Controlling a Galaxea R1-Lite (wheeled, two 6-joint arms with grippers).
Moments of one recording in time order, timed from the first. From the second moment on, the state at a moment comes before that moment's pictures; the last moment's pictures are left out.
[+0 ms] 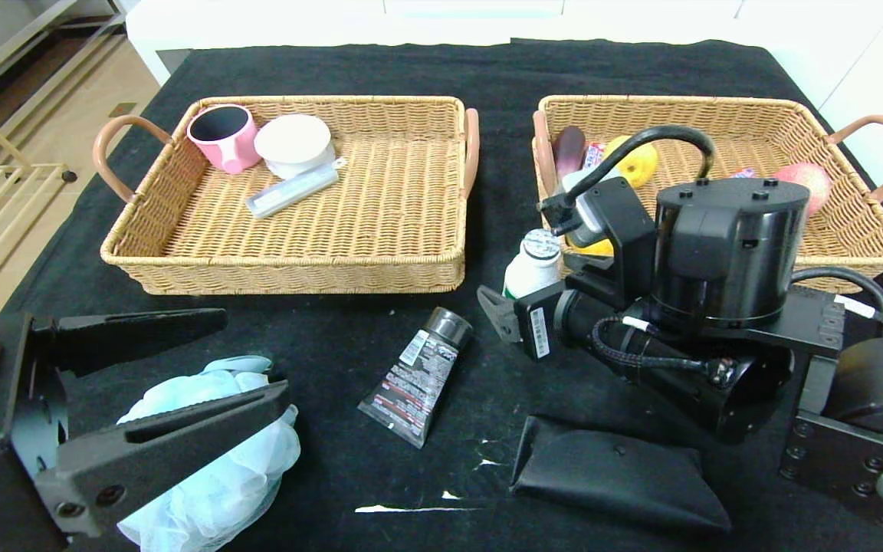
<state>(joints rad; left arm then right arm) -0.53 1.02 -0.75 -0.14 -0.26 -0.03 0.81 1.77 -1.10 -0.52 -0.36 -0.07</state>
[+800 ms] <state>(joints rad) -0.53 1.02 -0.75 -0.14 -0.26 -0.03 0.80 1.78 -1.10 -0.53 -0.36 -0.07</state>
